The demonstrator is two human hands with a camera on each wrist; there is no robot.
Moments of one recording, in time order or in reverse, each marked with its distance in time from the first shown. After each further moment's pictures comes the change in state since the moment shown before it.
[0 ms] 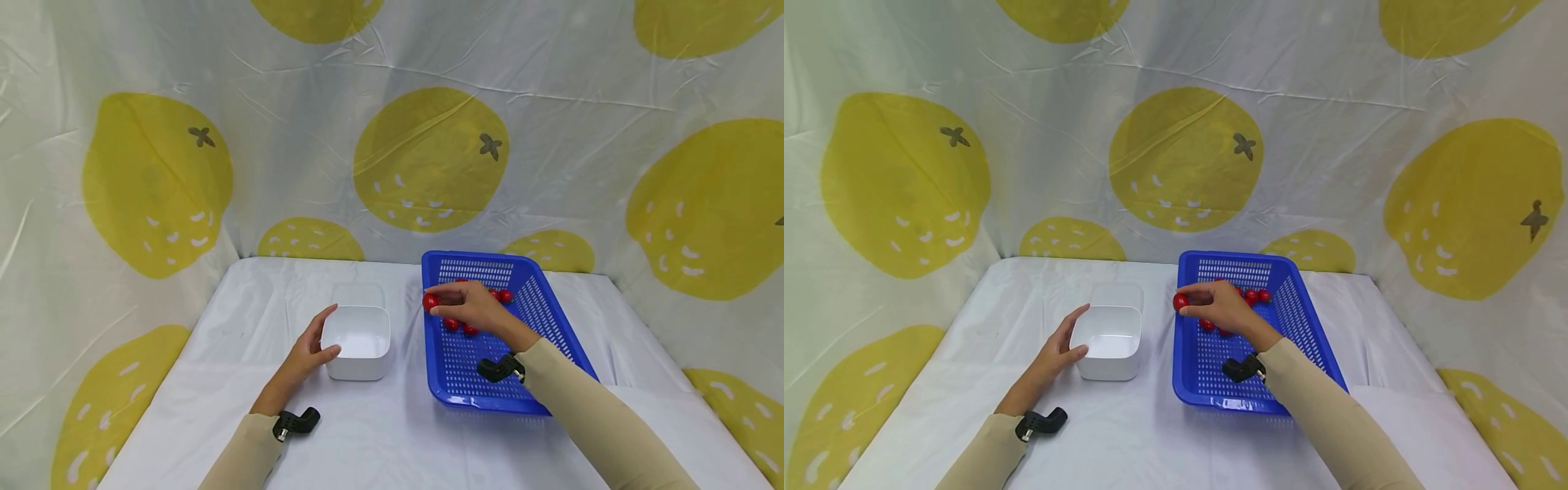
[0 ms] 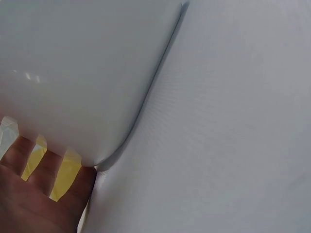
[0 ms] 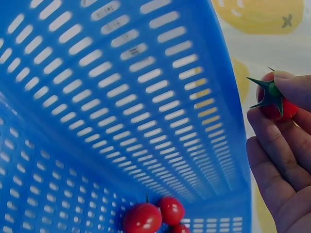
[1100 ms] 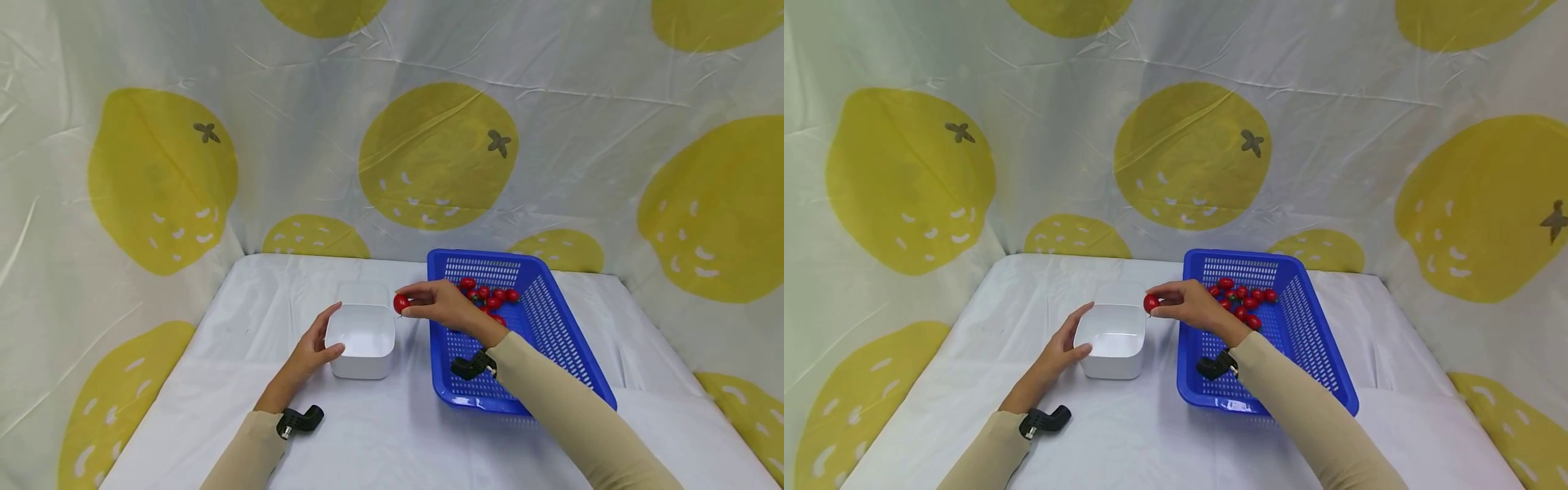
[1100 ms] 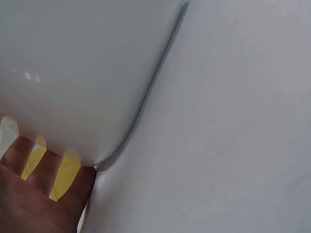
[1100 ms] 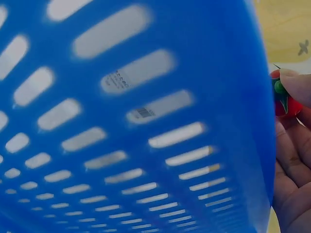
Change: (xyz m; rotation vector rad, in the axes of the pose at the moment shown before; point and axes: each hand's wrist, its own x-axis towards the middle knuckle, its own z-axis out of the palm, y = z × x) left_hand 0.001 -0.005 -0.003 0.026 0.004 -0.019; right_hand 0.036 -0.016 0.042 0.110 -0.097 -0.033
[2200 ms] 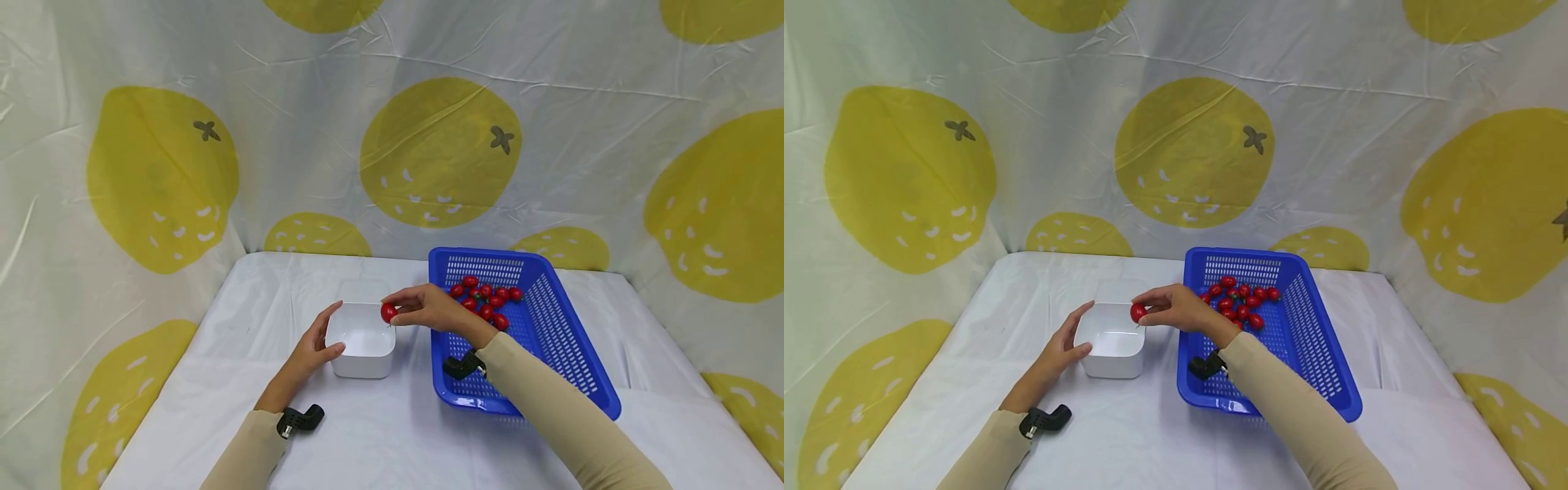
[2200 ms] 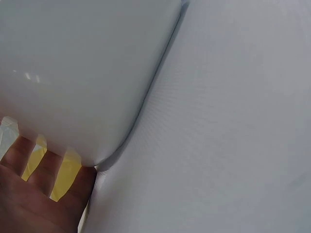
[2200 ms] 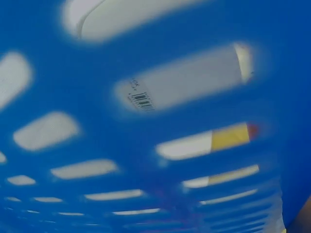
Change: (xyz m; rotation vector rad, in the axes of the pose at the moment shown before) left_hand 0.000 0.001 0.000 -0.042 -0.011 0.012; right_hand 0.012 0.000 0.015 0.039 -0.163 -0.015
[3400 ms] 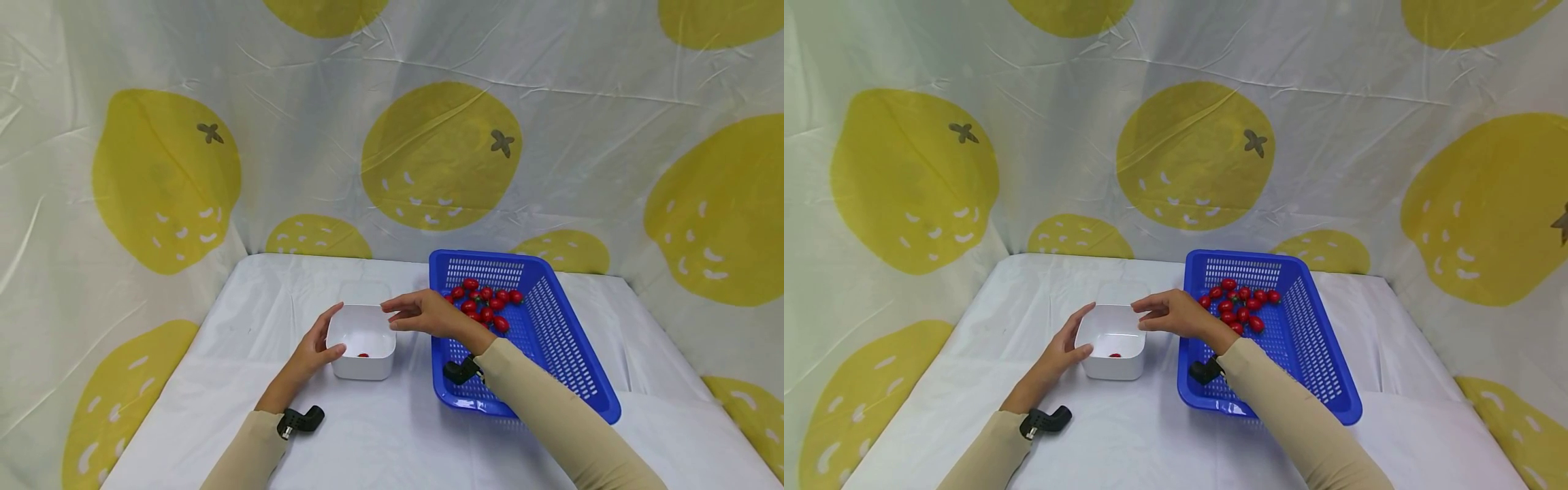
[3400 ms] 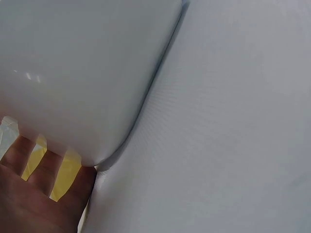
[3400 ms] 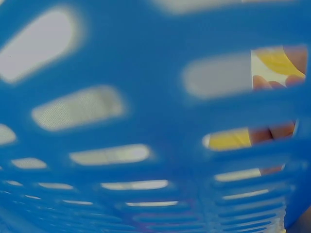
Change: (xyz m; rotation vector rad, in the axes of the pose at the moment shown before) left_hand -0.001 0.002 0.001 0.013 -0.008 0.014; right_hand -0.002 0.000 0.007 -0.032 -0.008 -0.027
